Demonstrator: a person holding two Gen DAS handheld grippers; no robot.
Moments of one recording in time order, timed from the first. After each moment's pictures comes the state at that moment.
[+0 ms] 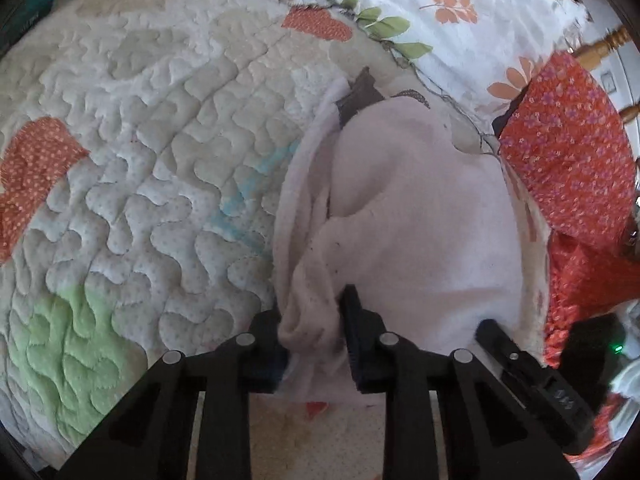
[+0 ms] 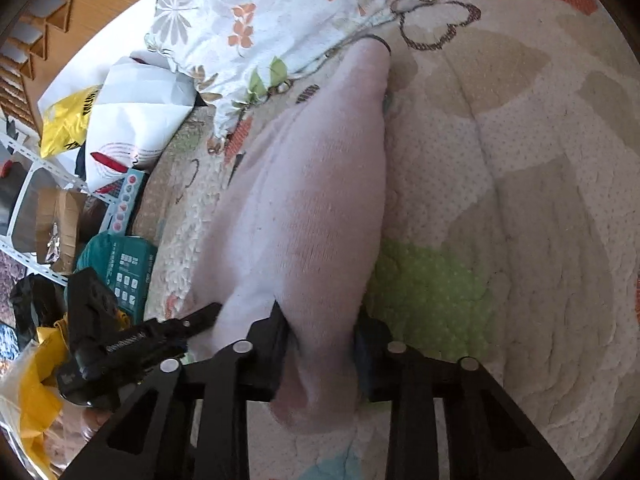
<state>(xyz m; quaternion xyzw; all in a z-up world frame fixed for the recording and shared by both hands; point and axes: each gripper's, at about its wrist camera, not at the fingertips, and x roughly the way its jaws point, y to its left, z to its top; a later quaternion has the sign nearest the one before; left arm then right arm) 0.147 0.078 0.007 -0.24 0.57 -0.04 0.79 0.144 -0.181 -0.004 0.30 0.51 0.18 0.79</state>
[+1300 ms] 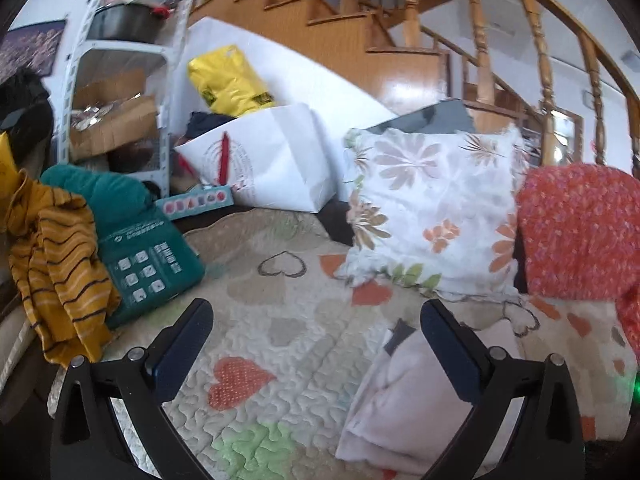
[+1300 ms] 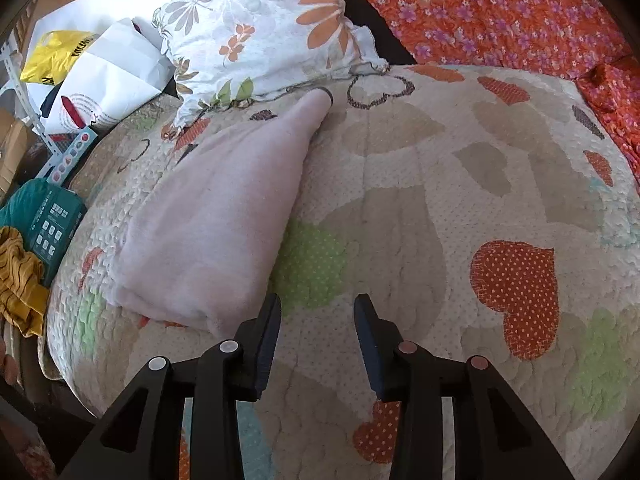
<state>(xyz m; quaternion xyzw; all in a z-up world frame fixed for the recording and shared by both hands) 0.037 0.080 0.165 -0.04 0.18 0.14 0.97 0.069 -0.202 0.034 0.11 0.47 0.07 0.87</state>
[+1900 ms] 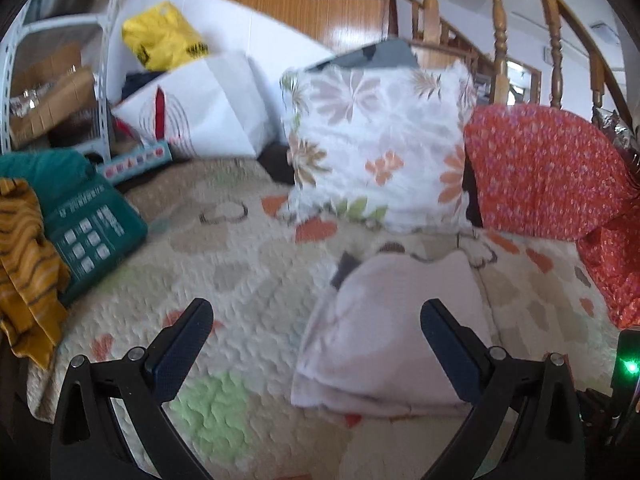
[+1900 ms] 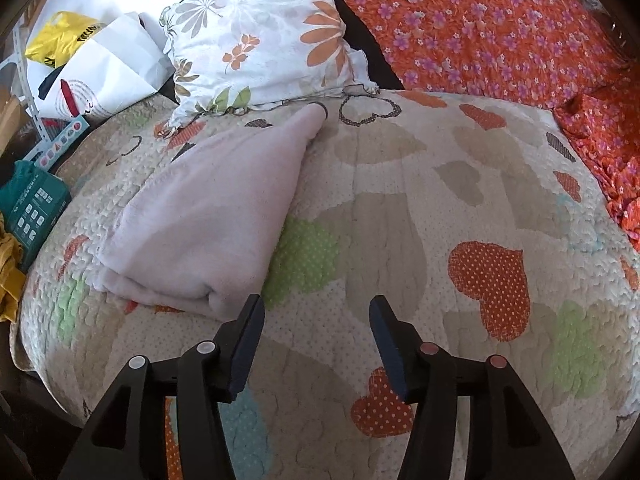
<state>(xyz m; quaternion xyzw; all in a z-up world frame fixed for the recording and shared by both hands) 0.045 0.053 0.135 -0.03 0.29 0.04 0.96 0.046 -0.184 0.036 0.06 0.44 0.02 0.89</state>
